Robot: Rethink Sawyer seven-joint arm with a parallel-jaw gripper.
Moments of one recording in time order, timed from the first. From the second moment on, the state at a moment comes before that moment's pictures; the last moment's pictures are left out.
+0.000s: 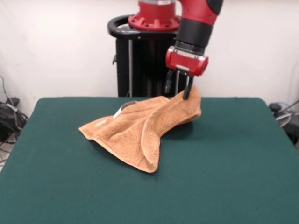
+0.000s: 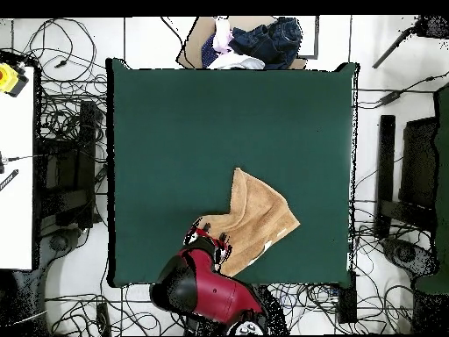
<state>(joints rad) -0.01 -0.73 -0.19 2.30 0.16 -0.27 1.92</state>
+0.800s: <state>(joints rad) -0.01 -0.61 -0.16 2.30 0.15 -0.36 1.92</state>
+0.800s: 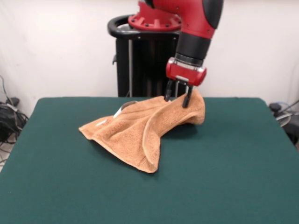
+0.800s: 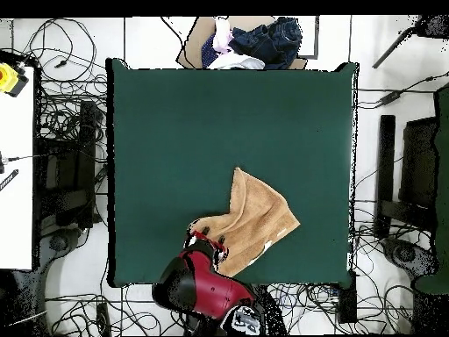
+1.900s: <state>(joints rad) 0.00 -0.59 -0.11 2.30 0.17 -0.46 1.98</state>
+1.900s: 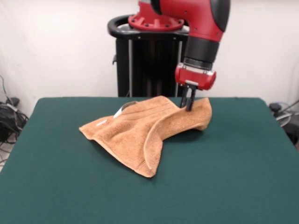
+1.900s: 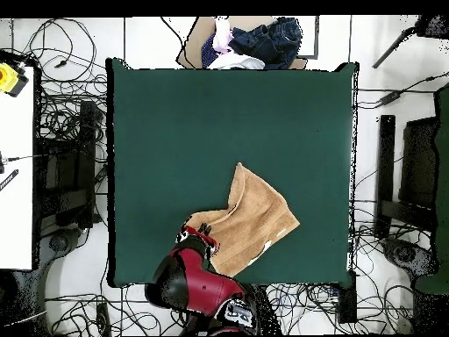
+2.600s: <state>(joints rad) 0.00 -0.59 -0.09 2.25 0.18 -0.46 1.98</state>
